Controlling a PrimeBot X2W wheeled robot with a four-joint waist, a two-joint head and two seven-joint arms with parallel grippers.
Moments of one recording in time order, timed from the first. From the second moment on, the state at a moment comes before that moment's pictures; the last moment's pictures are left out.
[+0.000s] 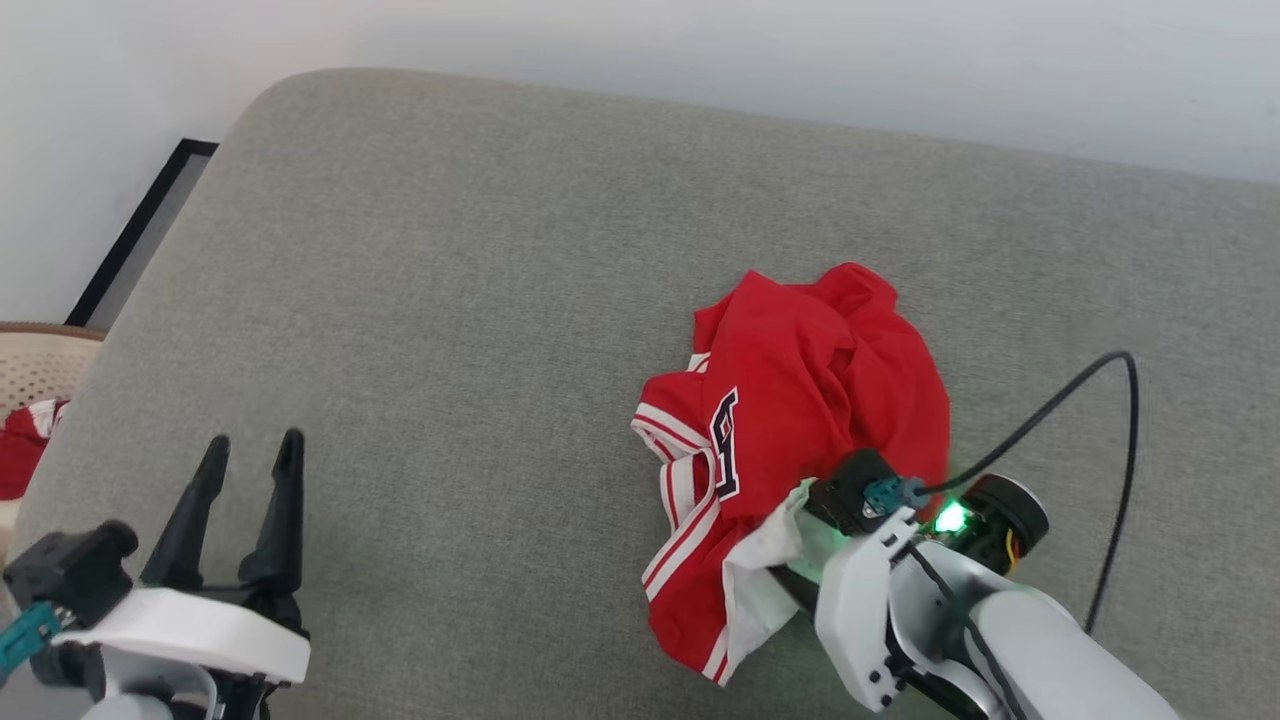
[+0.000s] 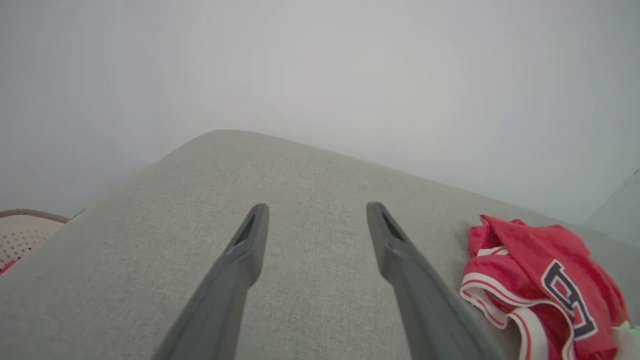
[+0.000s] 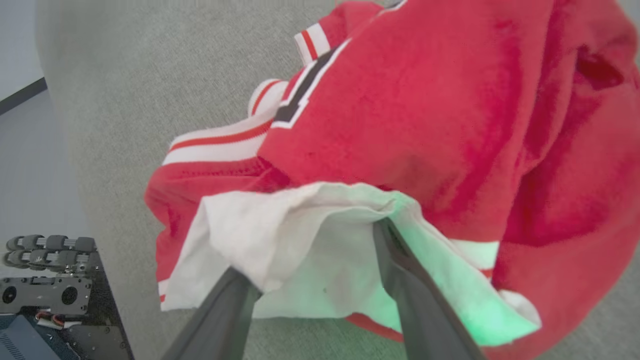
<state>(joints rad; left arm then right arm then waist) -0.06 0.42 -0.16 0.11 -0.70 -0.05 -0.23 -0.35 -0.31 0.64 0.23 0.38 0.13 0.42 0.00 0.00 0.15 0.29</state>
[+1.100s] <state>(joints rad) 0.02 0.34 -0.04 0.10 -0.66 -0.09 -0.26 -0.23 -0.45 0.39 -0.10 0.49 0.13 0.68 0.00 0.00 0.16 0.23</state>
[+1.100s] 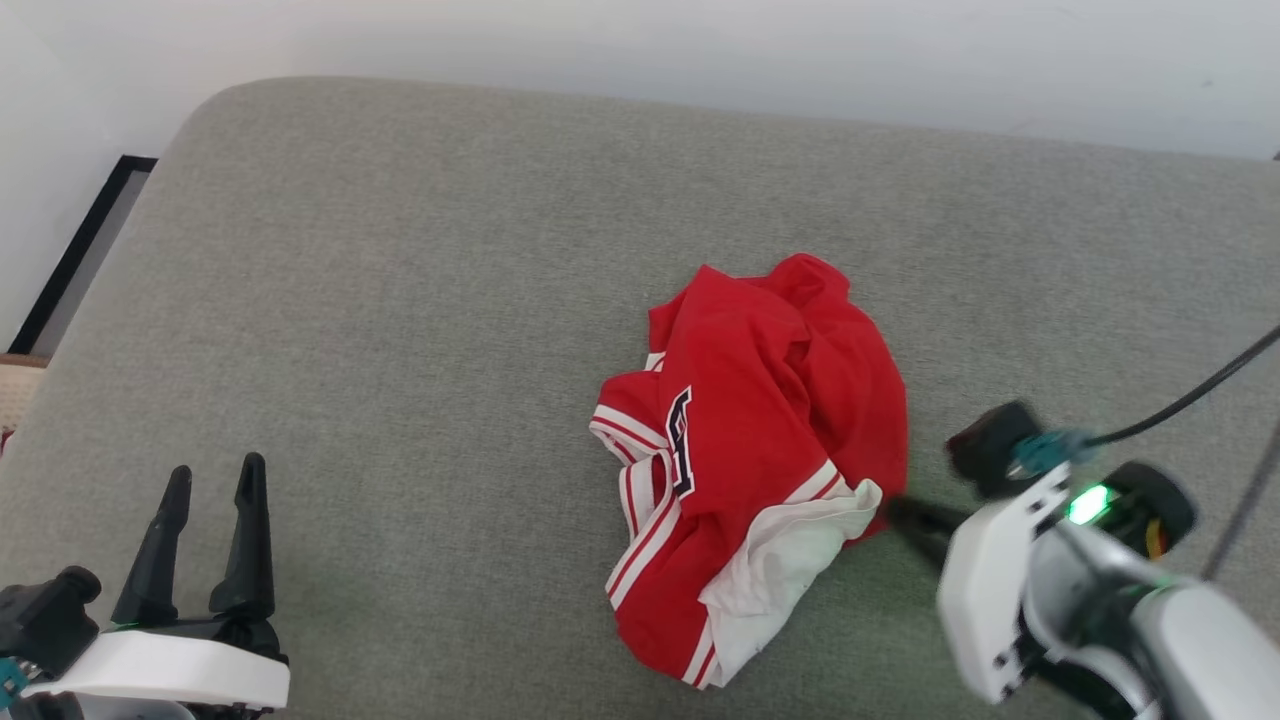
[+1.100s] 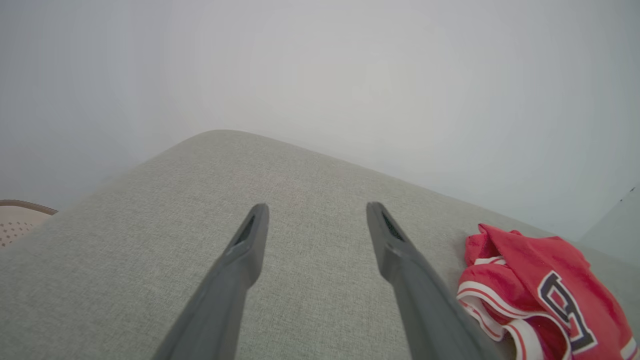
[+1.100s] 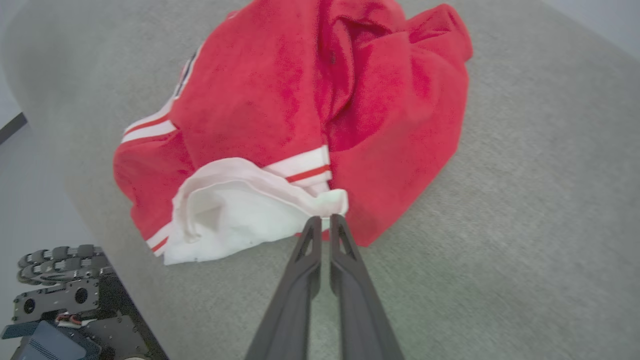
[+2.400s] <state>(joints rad) -0.03 0.28 -0.04 0.16 -0.65 -0.12 -0.26 -0.30 -0.45 0.52 0.00 0.52 0.13 0.75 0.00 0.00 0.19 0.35</state>
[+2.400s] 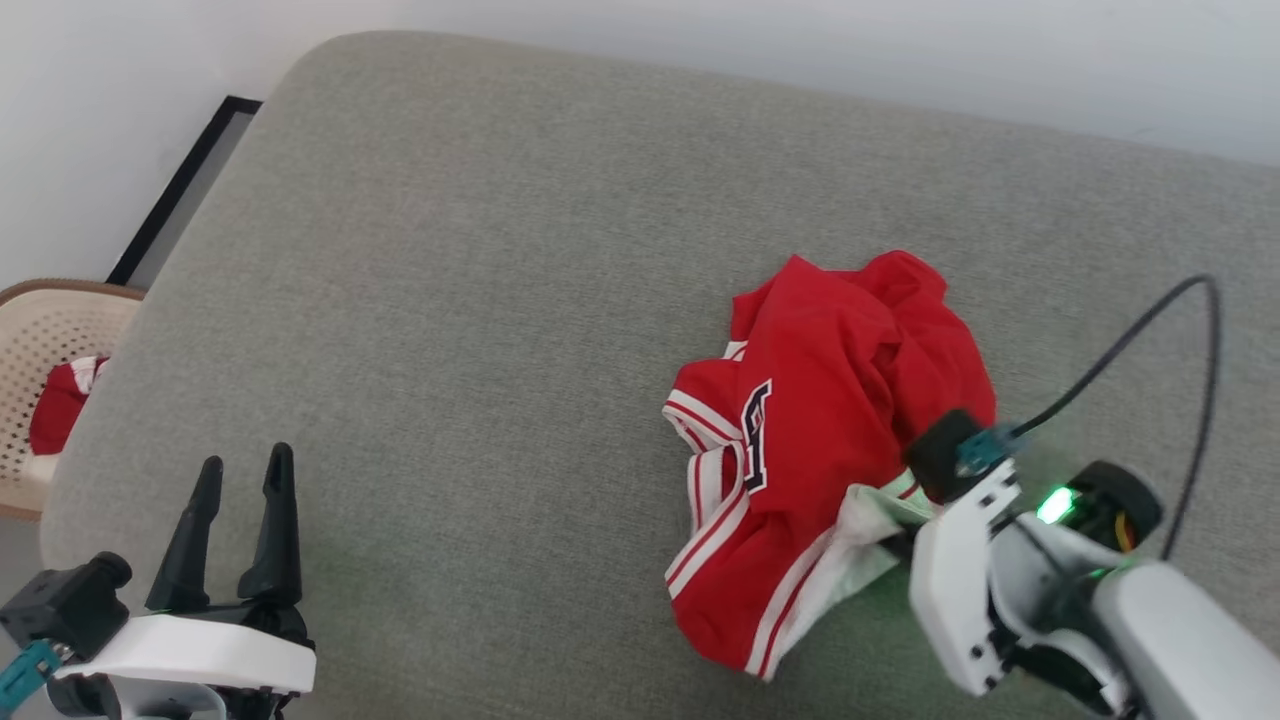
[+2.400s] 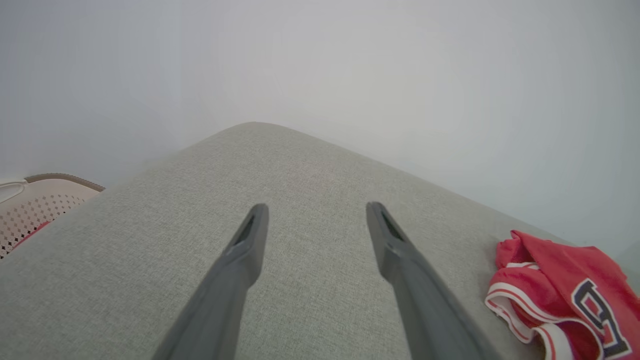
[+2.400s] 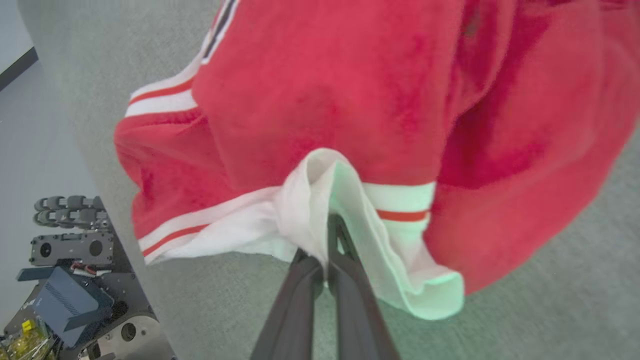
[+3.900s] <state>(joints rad) -0.10 0.39 -0.18 0.13 -0.70 -0.13 -0.19 -0.50 -0.54 0.13 0.48 0.45 0.13 0.62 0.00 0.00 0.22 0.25</state>
